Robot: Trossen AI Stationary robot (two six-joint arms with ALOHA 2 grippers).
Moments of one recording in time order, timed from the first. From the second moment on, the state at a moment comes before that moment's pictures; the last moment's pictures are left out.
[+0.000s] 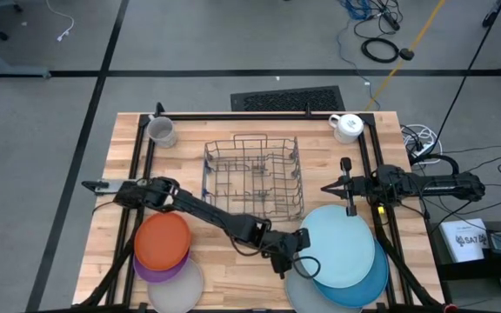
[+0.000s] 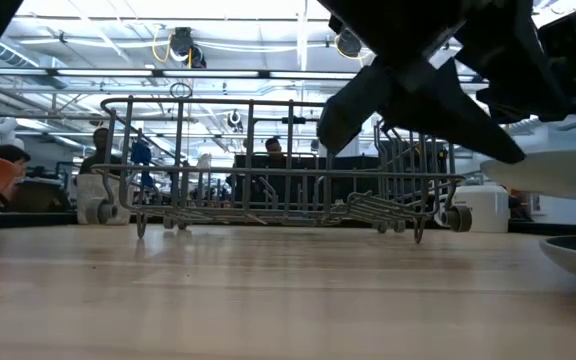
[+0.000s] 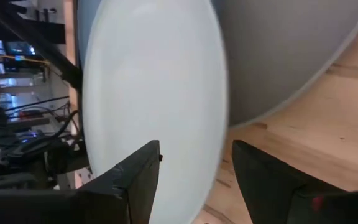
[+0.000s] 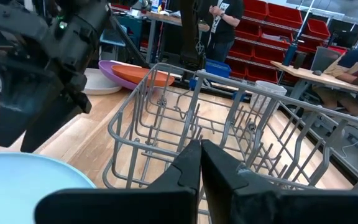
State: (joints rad) left arm -0.34 2.29 1.85 -0.30 -0.19 1.25; right arm 0.01 0.09 0.02 0.03 -0.05 -0.20
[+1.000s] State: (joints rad) left arm -0.33 2.37 1.85 -0.18 -0.24 1.29; right arm 0.01 0.09 0.02 0.03 -0.05 -0.17
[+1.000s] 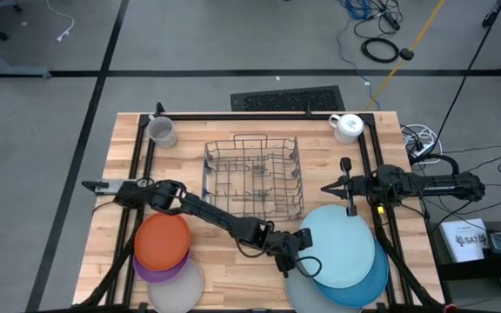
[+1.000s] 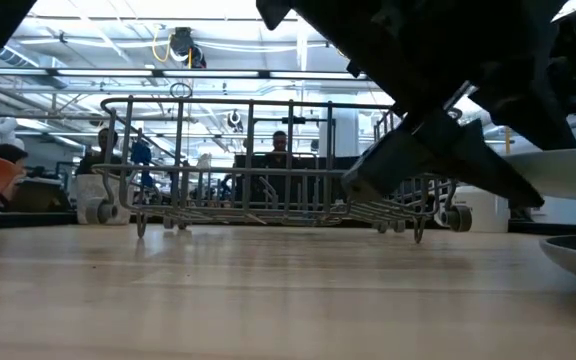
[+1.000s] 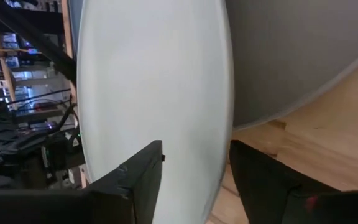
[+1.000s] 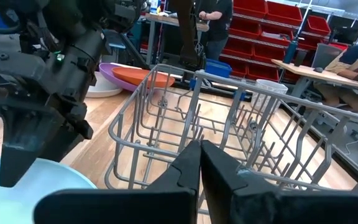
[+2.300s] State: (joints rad) left arm -0.34 2.28 1.85 -0.23 -0.33 1.26; right arm 0.01 0.09 0.02 0.03 -0.05 -0.17
